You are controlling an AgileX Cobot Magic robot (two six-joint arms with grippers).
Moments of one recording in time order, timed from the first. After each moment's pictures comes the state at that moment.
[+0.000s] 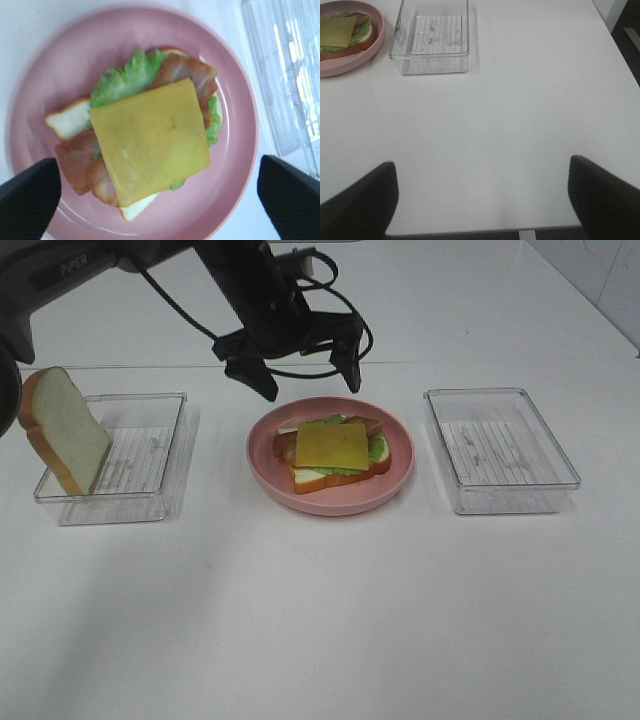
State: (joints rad) left arm -0.47 2.52 -2.48 -0.23 1.21 -0.19; right arm 0.13 0.00 -0.46 -0.17 1.11 0.12
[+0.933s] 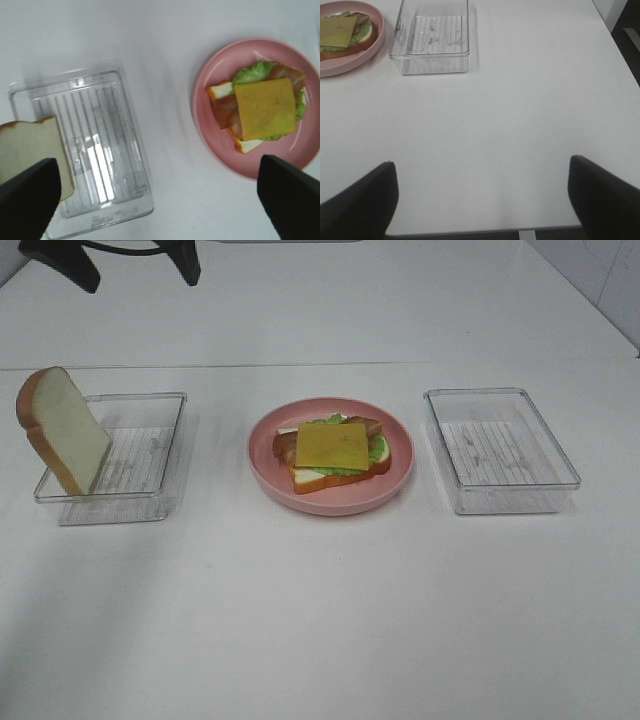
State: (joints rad) left arm -0.27 2.02 -2.04 -0.07 1.21 -0.14; right arm 0.13 0.00 -0.46 -0.17 1.11 0.12
